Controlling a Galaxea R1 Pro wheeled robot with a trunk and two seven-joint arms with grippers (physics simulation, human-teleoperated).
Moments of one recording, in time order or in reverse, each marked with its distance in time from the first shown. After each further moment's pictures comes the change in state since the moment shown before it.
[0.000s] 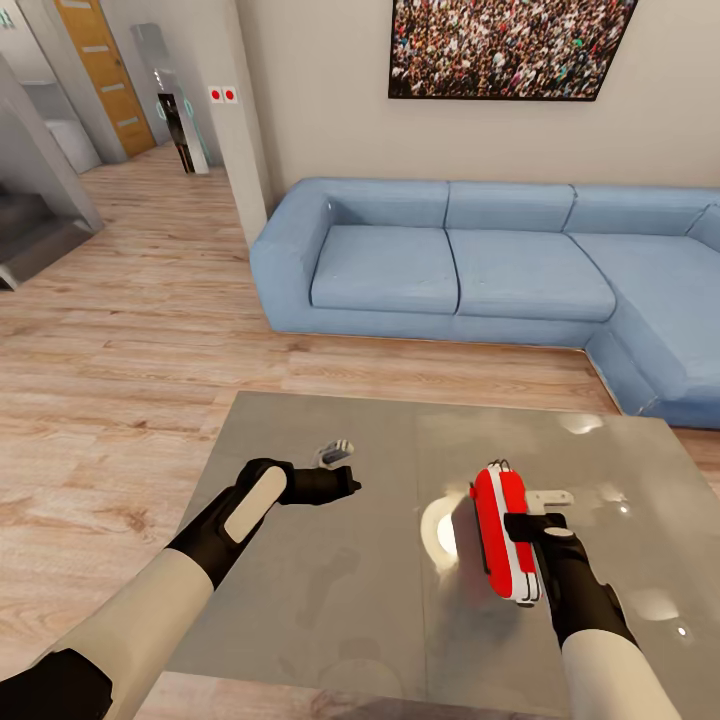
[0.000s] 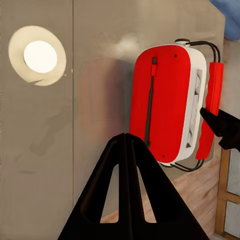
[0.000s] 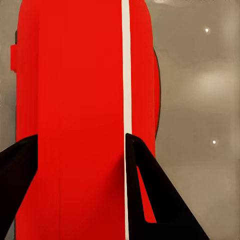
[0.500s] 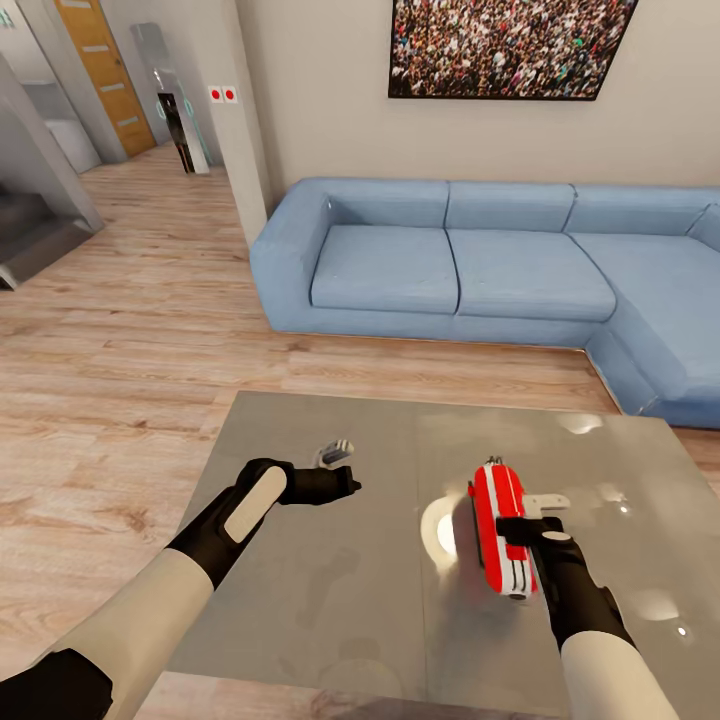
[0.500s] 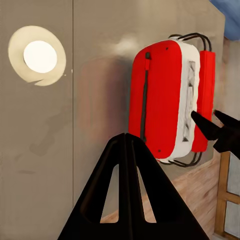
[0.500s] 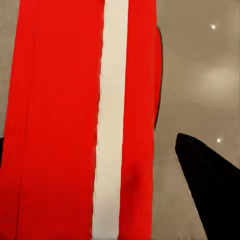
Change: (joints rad) left arm 0.000 -0.001 0.000 0.000 0.000 0.000 0.000; right arm 0.001 -0.001 -0.001 0.031 0.000 -0.015 0.008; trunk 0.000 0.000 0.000
